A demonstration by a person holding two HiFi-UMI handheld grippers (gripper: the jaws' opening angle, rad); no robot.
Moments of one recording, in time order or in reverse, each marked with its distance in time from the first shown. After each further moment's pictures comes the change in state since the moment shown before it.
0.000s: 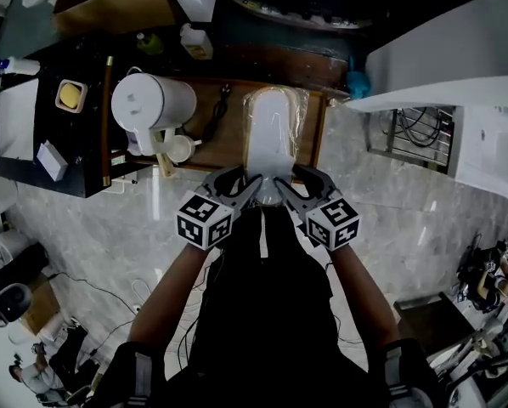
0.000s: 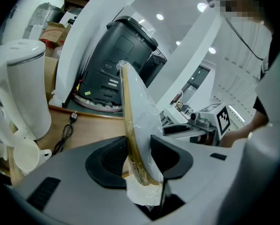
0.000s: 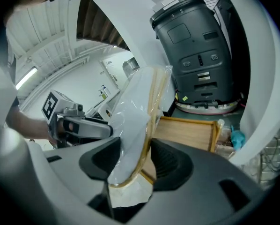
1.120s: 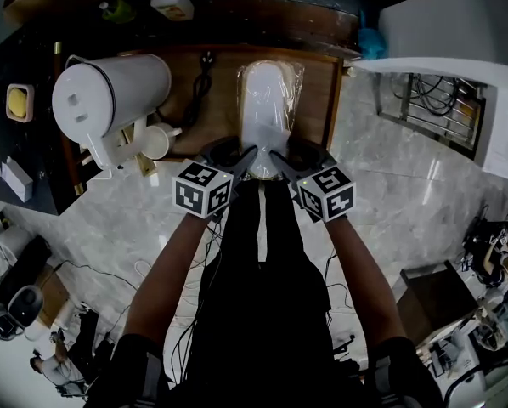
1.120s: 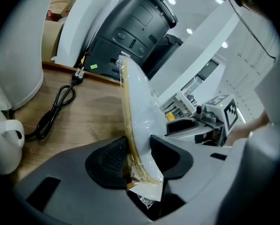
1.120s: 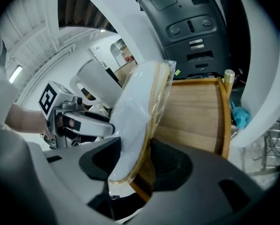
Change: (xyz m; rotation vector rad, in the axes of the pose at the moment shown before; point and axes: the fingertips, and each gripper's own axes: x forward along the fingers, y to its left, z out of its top) left arm 0.088 0.097 -0.087 -0.070 0.195 0.011; right arm 0.093 -0.072 -0.094 0.087 0.184 -0.044
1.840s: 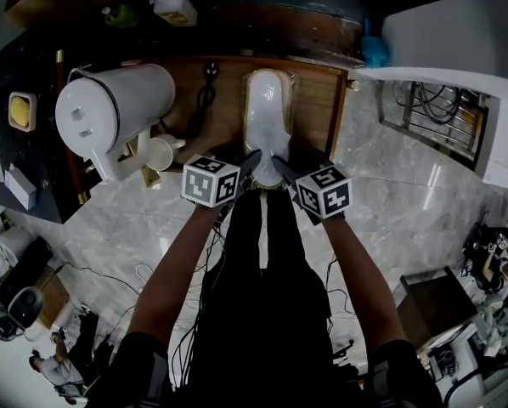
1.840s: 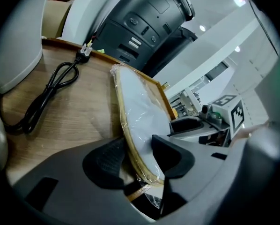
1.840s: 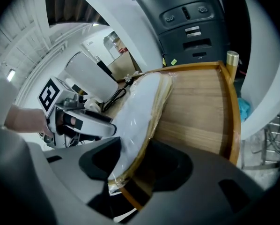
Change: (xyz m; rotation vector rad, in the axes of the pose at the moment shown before) left arm 0.030 0.027 -0.015 -0.102 0.119 0.012; right arm 0.026 -0.021 -0.014 0.048 0.090 -0.013
